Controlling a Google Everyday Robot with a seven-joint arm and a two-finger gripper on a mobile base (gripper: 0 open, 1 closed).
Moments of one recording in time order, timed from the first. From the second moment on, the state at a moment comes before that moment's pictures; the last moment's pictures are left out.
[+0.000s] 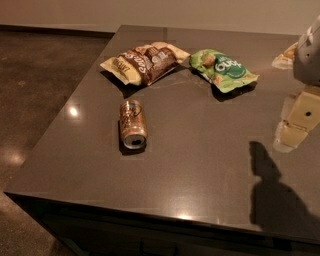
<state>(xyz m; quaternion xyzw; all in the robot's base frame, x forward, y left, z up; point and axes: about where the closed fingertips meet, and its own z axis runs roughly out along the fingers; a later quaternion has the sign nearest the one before) 0.438 -0.217 0.976 -0.60 0.78 -0.03 0.16</state>
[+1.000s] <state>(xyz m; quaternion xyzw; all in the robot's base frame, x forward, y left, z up) 0.481 -0.156 0.987 -0.67 0.72 0.00 0.20</state>
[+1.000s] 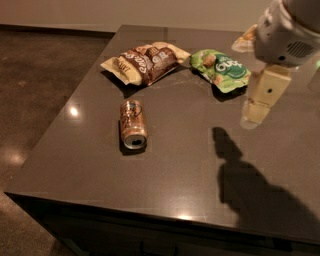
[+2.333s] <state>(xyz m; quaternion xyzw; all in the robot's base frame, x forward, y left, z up) 0.538 -0.048 0.948 -0.87 0.42 -0.04 0.26</state>
